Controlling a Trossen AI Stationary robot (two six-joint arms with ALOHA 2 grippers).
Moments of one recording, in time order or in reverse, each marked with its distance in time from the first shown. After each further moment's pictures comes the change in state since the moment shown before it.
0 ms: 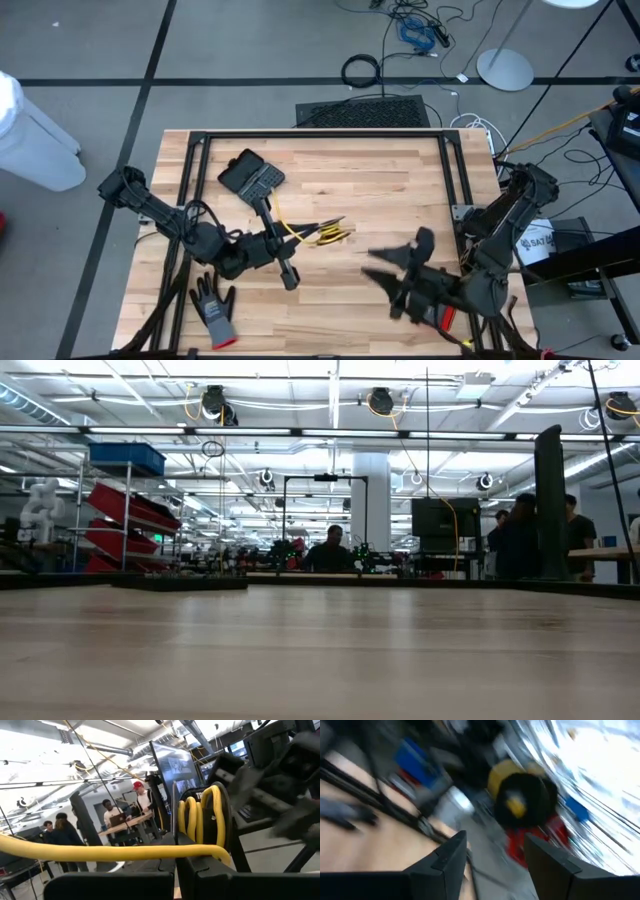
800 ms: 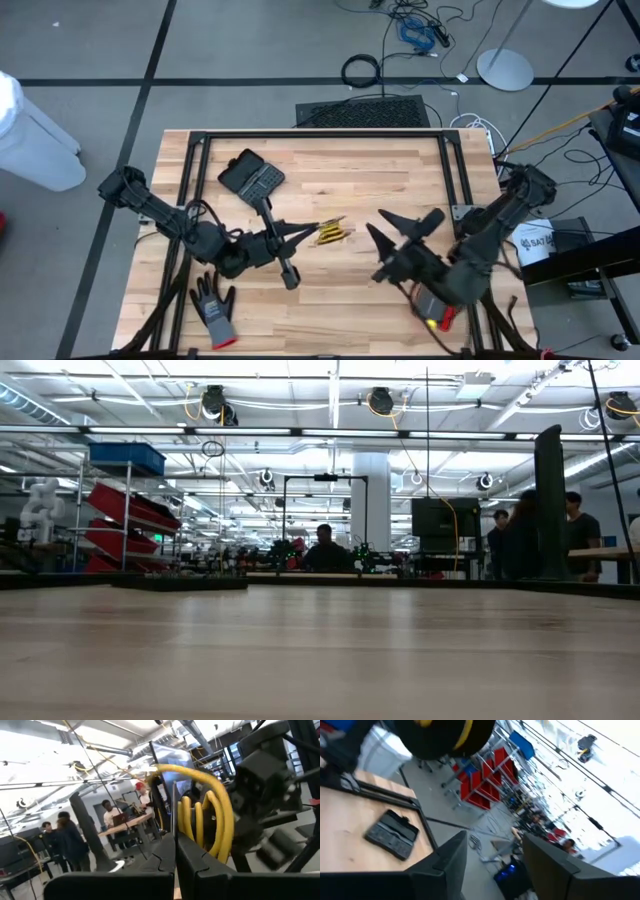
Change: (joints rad) left arm -0.001 0.001 0.000 -0.001 0.011 0.000; right arm -0.092 0.028 0.000 0.055 0.359 0.015
